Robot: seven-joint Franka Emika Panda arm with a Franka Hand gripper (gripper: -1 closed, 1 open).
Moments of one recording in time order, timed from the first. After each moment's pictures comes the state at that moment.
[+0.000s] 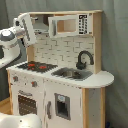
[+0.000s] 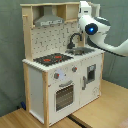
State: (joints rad) arm -1.03 -1.20 1.04 -1.89 -0.48 2.52 0.53
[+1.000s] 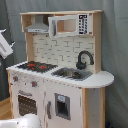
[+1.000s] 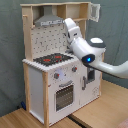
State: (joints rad) arm -0.98 -1.42 1.16 -1.75 -0.49 2.55 0.43
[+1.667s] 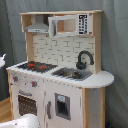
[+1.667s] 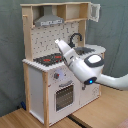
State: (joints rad) arm -0.93 -1.52 1.27 -1.75 -0.57 2.62 0.40
